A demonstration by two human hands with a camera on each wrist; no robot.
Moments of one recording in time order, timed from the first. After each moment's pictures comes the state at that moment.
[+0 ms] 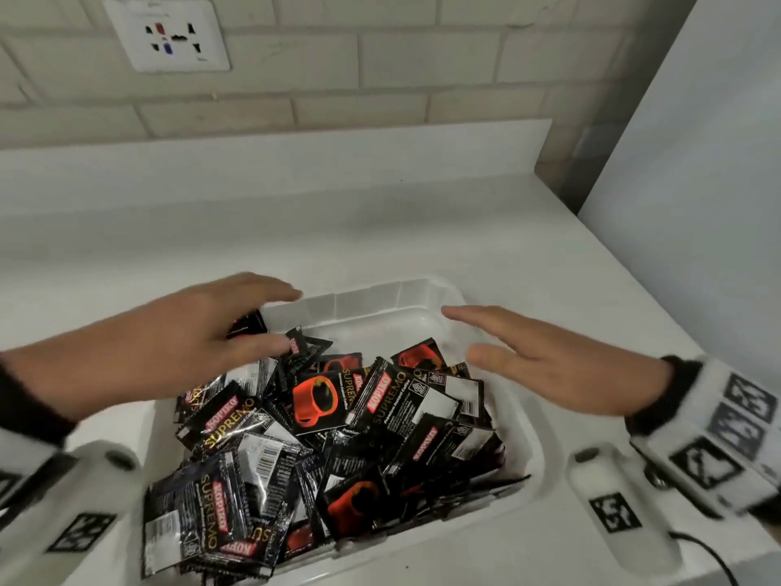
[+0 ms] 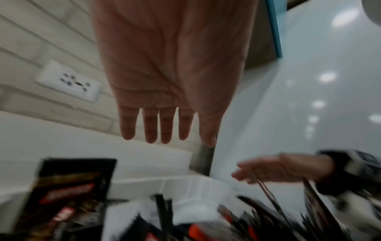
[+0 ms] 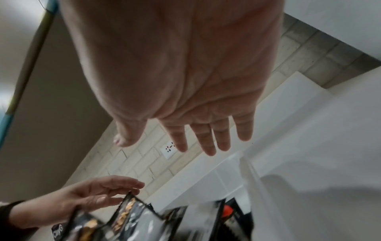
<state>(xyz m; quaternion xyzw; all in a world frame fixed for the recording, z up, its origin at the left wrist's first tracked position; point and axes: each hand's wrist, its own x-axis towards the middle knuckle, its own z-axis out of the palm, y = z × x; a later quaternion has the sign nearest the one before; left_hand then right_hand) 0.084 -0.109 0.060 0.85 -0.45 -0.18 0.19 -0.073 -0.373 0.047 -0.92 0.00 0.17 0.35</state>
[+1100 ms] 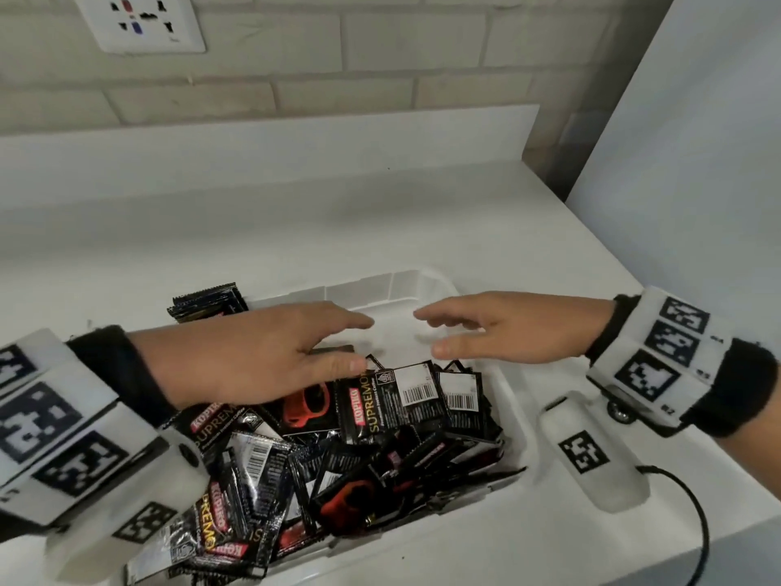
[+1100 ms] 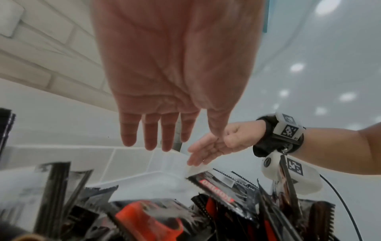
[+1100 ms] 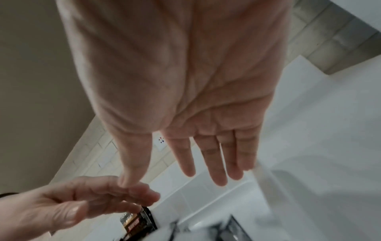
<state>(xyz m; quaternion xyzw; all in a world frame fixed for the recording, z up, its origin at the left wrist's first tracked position) 0.057 -0.163 0.059 0.82 -0.46 -0.33 0.10 -0.040 -0.376 0.047 -0.92 0.02 0.27 0.30</state>
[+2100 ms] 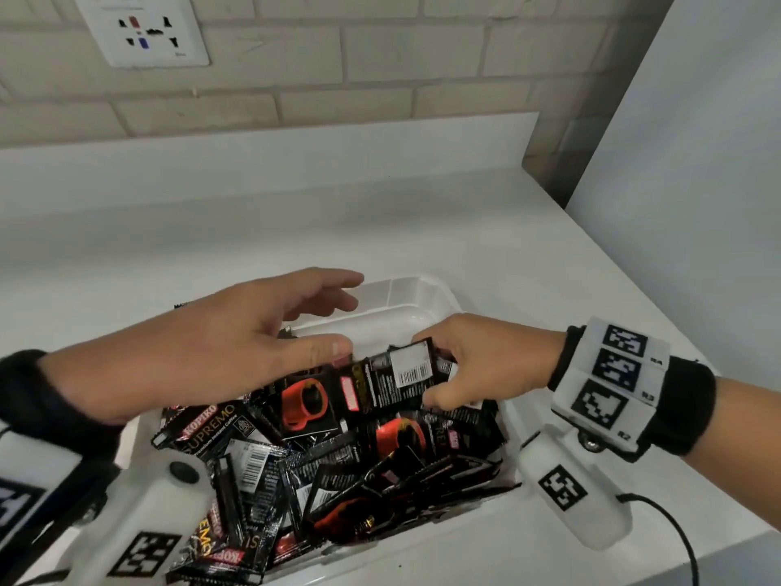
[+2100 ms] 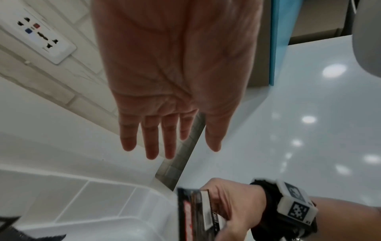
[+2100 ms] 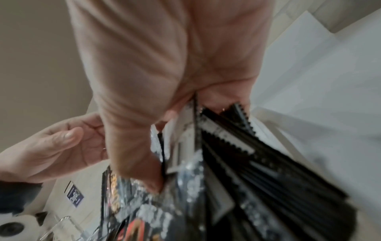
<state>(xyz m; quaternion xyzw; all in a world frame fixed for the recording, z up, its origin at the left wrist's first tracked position) 0.056 -0.147 0.071 0.80 -0.42 -0.29 0.32 -0.040 -0.356 0.030 -0.91 -0.01 0.21 0.36</state>
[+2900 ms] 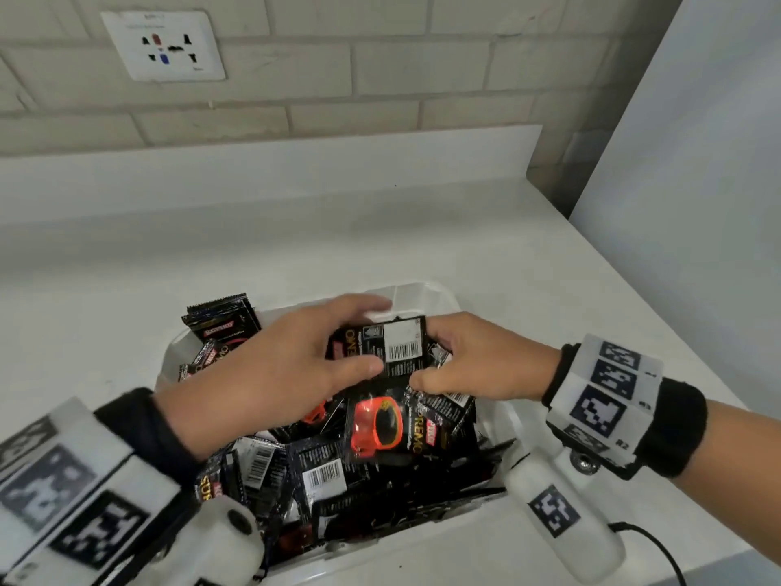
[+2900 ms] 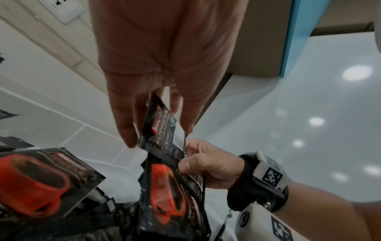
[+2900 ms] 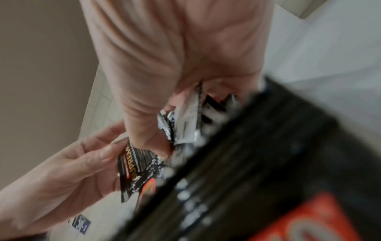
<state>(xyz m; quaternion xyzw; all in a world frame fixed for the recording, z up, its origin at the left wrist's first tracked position) 0.025 -0.165 0.059 0.84 -0.36 -0.24 0.33 -0.040 -0.349 0.023 -0.86 0.02 0.13 0.50</state>
